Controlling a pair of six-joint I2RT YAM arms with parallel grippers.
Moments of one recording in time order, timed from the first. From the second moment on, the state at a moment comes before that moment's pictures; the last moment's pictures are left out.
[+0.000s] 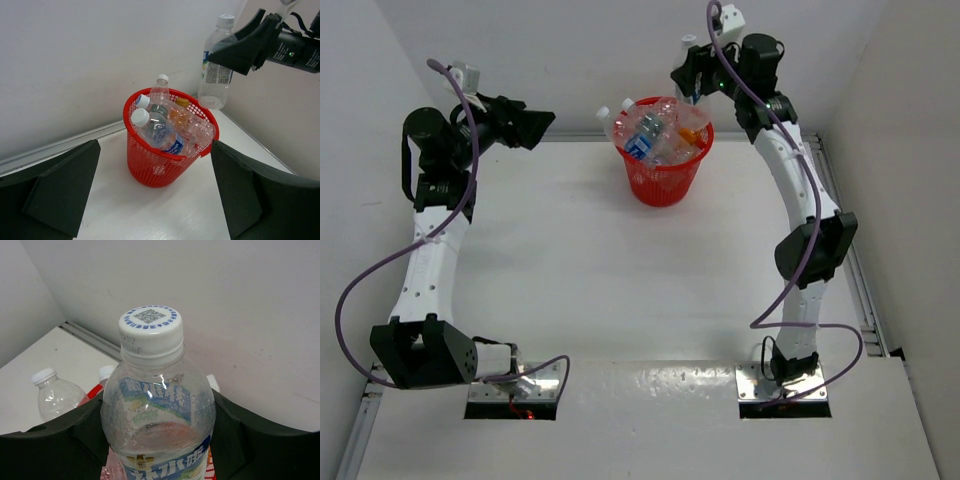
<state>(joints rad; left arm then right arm) 0.11 1.29 1.34 0.17 0.73 -0.37 0.23 2.03 2.19 -0.23 -0.32 -0.01</state>
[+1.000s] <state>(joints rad) 0.12 1.29 1.30 0.17 0.72 -0.39 0.31 2.16 2.18 -0.29 -0.23 -0.18</state>
